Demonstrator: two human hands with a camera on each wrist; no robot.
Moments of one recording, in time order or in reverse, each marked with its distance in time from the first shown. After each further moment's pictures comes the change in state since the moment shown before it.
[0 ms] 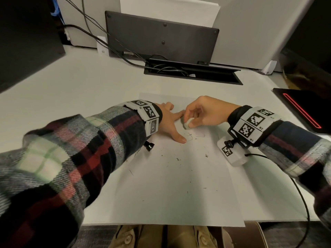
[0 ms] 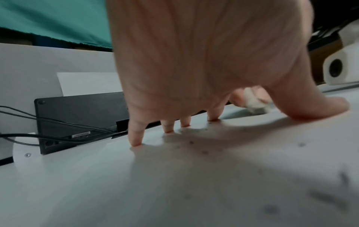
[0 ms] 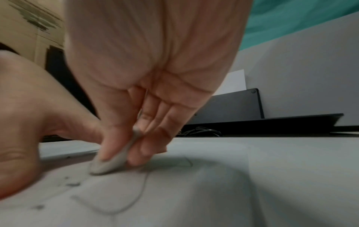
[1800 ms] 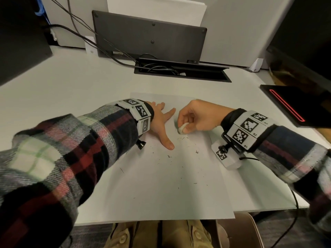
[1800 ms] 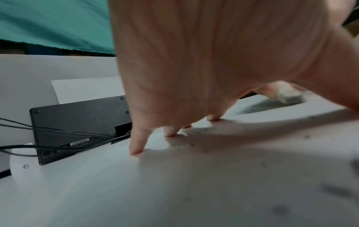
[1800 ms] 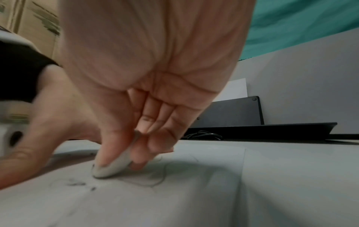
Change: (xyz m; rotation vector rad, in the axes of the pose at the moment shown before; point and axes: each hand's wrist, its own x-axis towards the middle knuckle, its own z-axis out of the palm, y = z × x) left_hand -0.001 0.003 -0.001 0.098 -0.053 -0.019; right_hand -0.020 -0.008 0.008 -0.029 -0.024 0.035
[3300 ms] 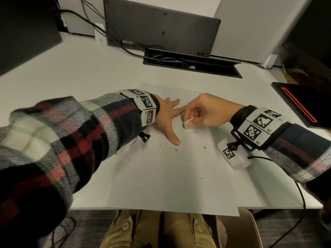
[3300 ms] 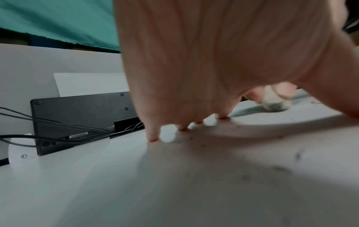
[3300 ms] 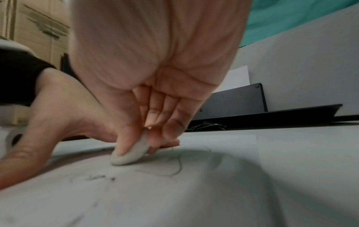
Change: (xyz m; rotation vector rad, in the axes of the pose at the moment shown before) left_hand -0.010 -0.001 0.004 -0.027 -0.034 0.112; right_hand 0.000 -0.006 0.003 0.050 0.003 -0.017
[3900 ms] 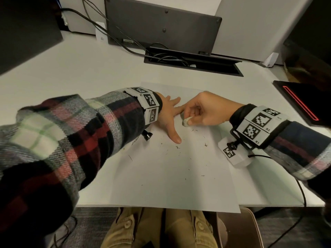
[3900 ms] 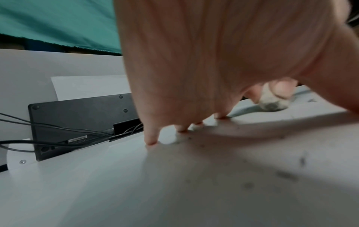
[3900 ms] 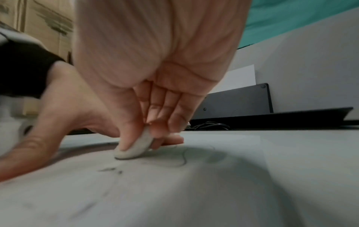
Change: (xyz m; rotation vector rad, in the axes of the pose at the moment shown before) left_hand -0.001 0.003 -0.002 0.003 0.000 -0.014; right_hand 0.000 -0.004 0.002 -0.046 0.032 -0.016
